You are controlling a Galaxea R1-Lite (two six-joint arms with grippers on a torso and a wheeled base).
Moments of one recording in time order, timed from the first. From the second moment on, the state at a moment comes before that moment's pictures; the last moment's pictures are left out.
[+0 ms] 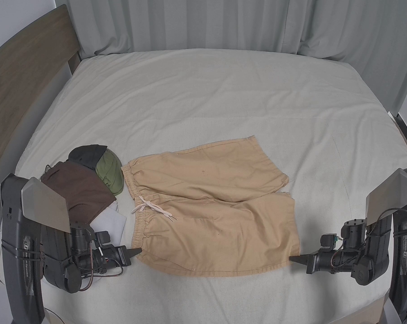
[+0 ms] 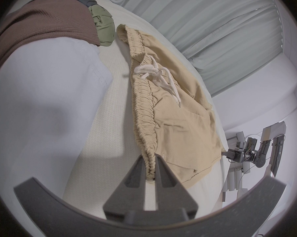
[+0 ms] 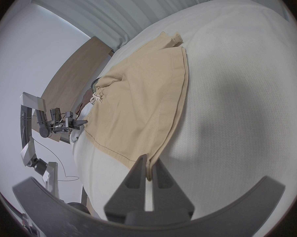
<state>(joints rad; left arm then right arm) -0.11 2.48 -0.32 -1.55 -0.50 -0.40 0.12 2.44 -0.20 -1.55 0.59 0.18</state>
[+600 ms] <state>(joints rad) -0.11 2.47 -0.26 -1.55 -0.51 -0.38 0.11 2.42 -0.16 -1.54 0.58 0.16</state>
